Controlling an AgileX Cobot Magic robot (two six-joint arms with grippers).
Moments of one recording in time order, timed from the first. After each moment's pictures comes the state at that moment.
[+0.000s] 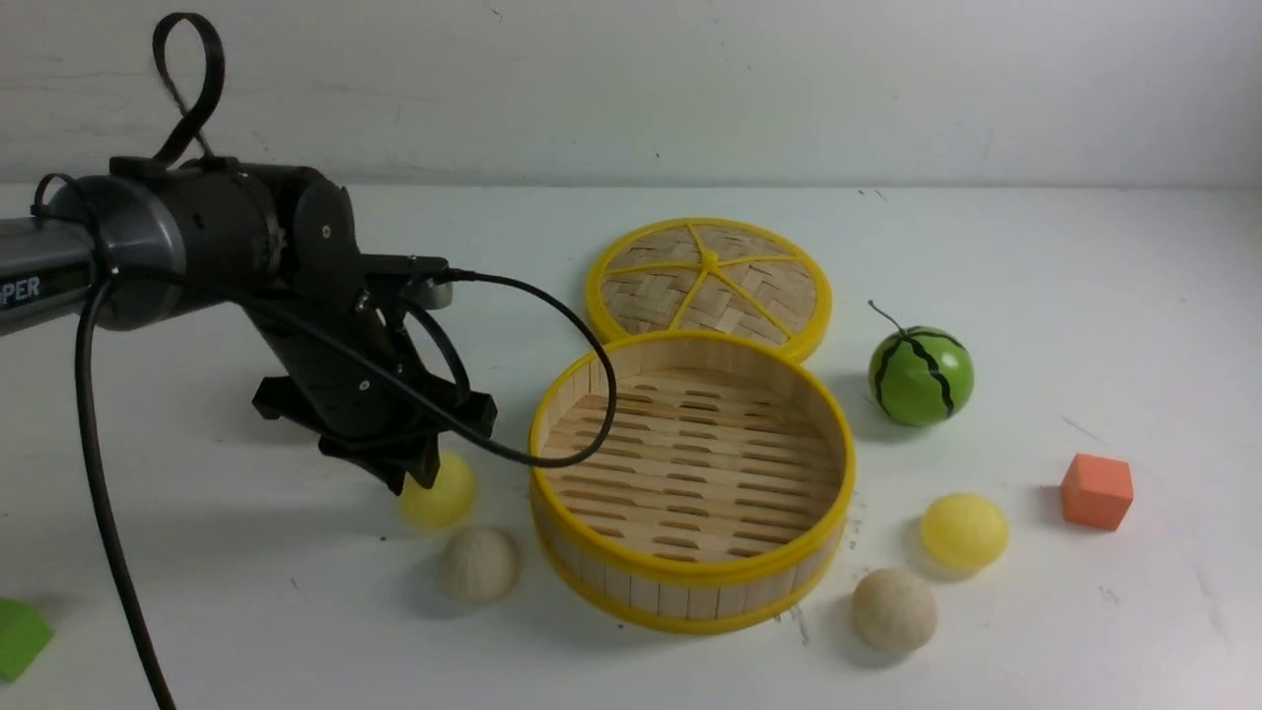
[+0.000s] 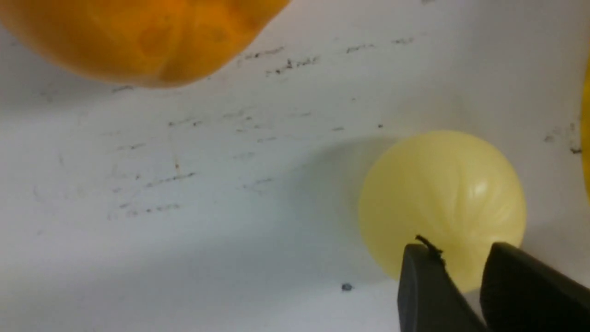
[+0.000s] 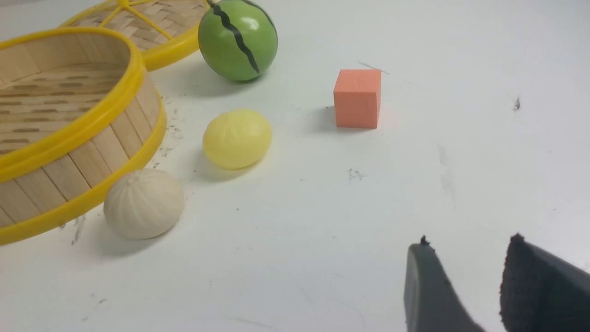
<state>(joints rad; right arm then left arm) 0.04 -0.01 0.02 -0.07 0.39 0.22 -0.27 1.93 -1.40 -0.09 0.79 -0.06</state>
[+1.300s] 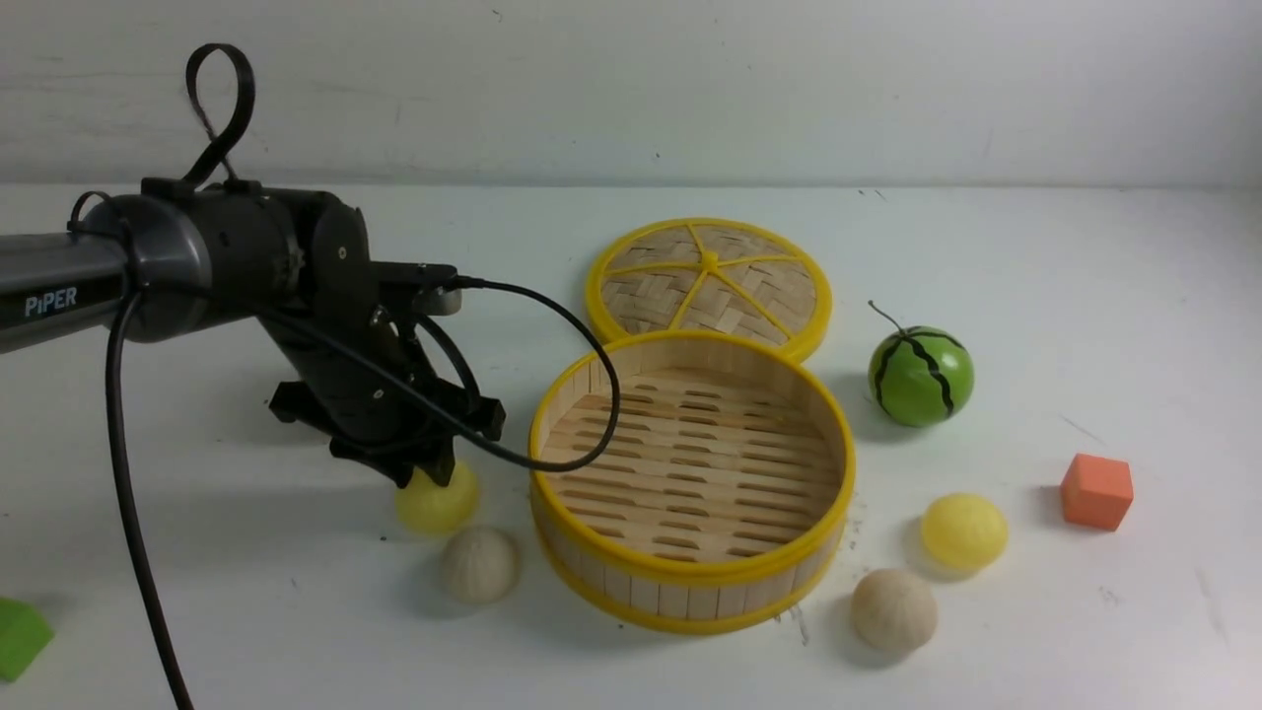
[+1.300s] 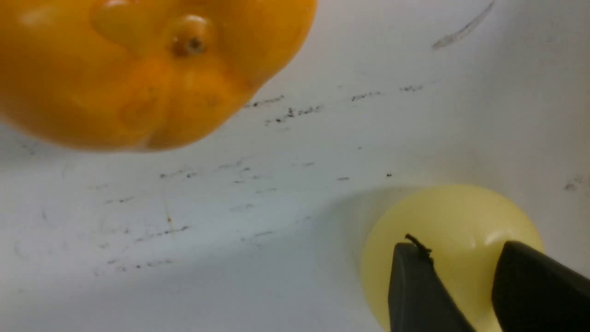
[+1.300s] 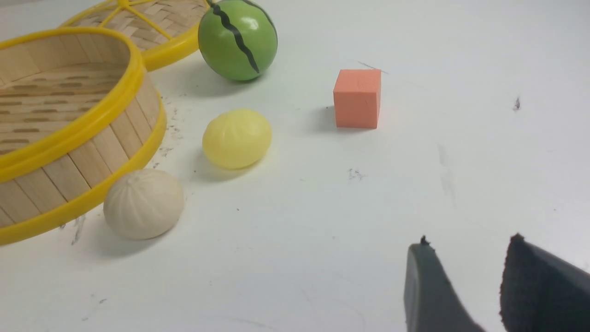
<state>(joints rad) 0.04 -0.01 0.02 -0.07 0.39 0.22 -0.27 1.97 -1.41 -0.09 0.74 -0.05</state>
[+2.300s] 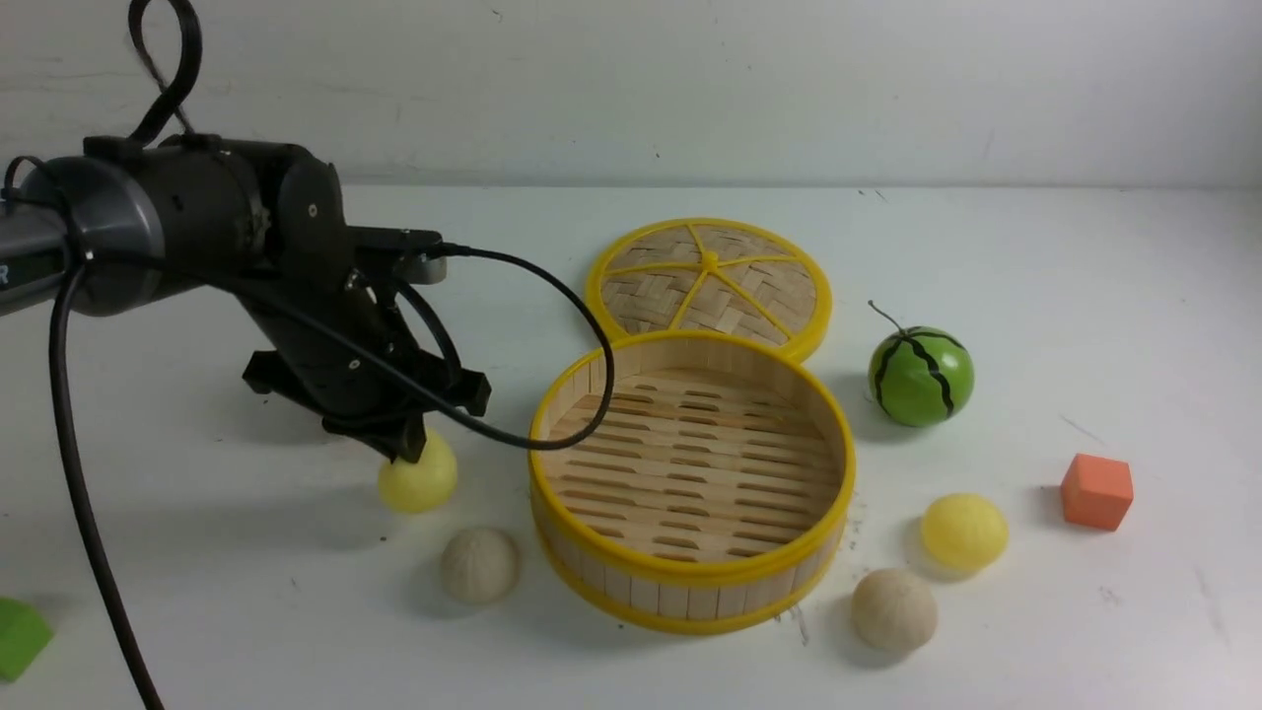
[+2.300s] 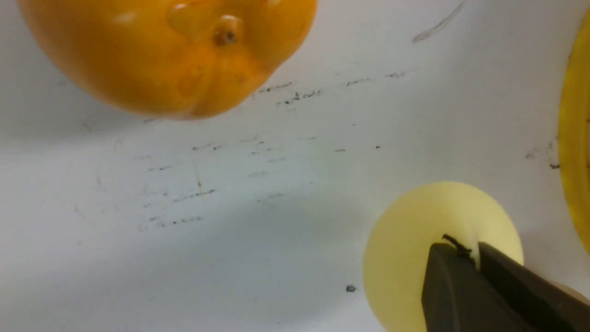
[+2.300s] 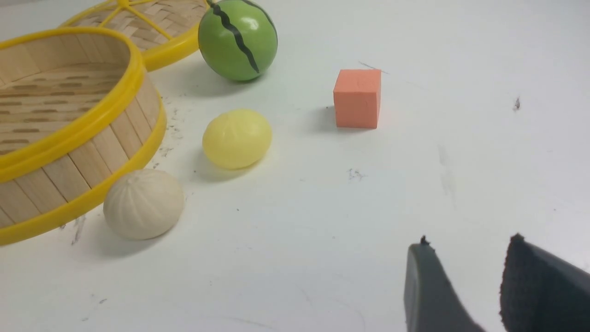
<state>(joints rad) 0.04 -0.01 0.02 -0.07 0.39 0.22 -0.27 1.89 -1.42 -0.06 0.81 -0.05</state>
